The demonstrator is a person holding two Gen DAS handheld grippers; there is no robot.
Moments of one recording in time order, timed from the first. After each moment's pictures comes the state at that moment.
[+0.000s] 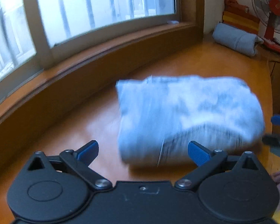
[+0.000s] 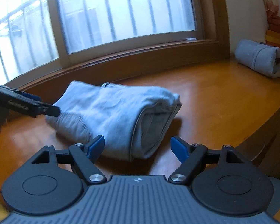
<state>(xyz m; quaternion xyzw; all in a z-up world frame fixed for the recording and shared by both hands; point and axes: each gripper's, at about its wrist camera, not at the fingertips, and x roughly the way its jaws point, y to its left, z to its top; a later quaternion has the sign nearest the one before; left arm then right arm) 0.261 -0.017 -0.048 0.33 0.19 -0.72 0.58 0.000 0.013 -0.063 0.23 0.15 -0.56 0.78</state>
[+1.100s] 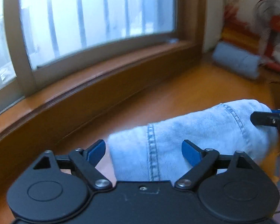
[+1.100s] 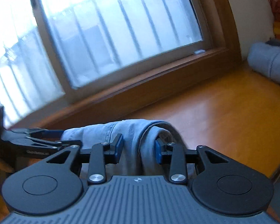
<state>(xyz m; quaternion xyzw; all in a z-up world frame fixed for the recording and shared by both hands) 0.220 -0.127 -0.032 0.29 0.19 -0.74 0.58 -0.007 -0.087 -0.021 0.26 0.11 -0.56 0.78</state>
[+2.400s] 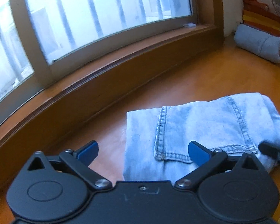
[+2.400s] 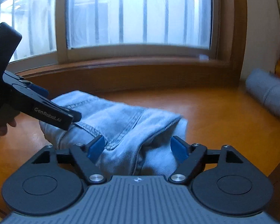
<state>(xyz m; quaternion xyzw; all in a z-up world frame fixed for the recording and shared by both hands) 0.186 -0.093 -0.033 0.34 0.16 -0.67 0.65 0.036 -0.059 -0.050 0.13 0.19 -0.57 0.79</state>
